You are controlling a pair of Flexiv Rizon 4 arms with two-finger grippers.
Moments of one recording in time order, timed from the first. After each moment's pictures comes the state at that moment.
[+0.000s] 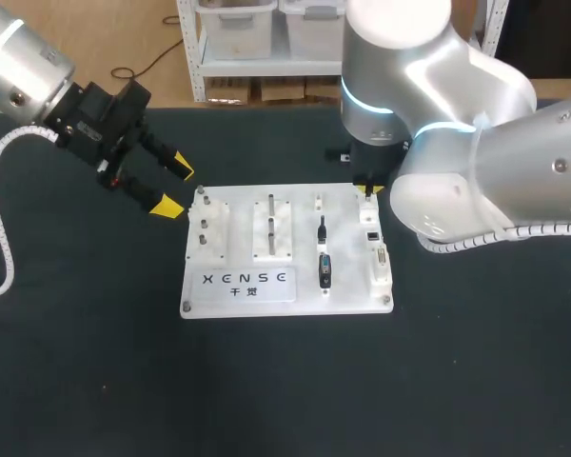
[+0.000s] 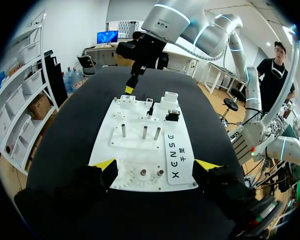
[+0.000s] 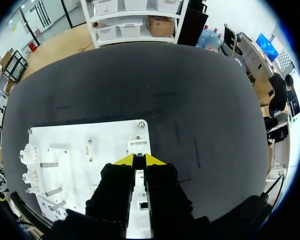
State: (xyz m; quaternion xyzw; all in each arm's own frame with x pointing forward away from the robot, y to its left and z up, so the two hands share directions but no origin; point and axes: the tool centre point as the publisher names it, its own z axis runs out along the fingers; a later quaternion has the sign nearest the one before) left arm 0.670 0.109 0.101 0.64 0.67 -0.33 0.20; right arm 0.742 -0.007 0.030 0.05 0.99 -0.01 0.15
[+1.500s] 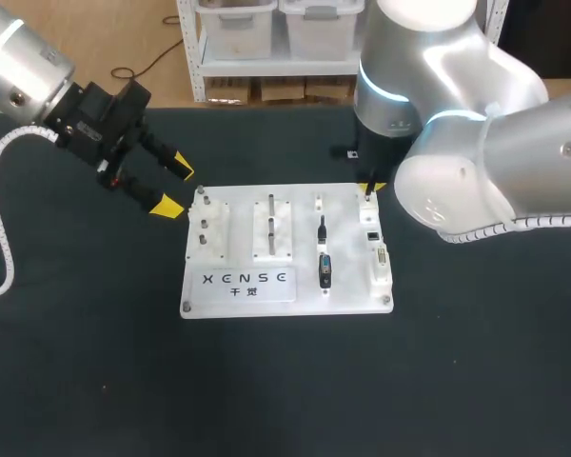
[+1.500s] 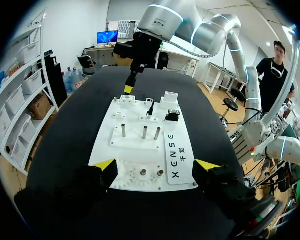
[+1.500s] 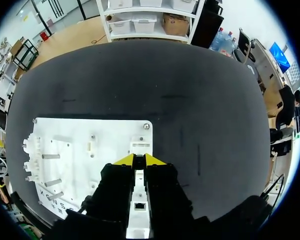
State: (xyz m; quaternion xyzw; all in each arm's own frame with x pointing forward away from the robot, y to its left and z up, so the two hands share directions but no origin) left arm 0.670 0.109 0.101 0.64 0.67 -0.33 0.20; right arm 0.744 -0.008 0.031 0.00 0.99 0.02 0.13
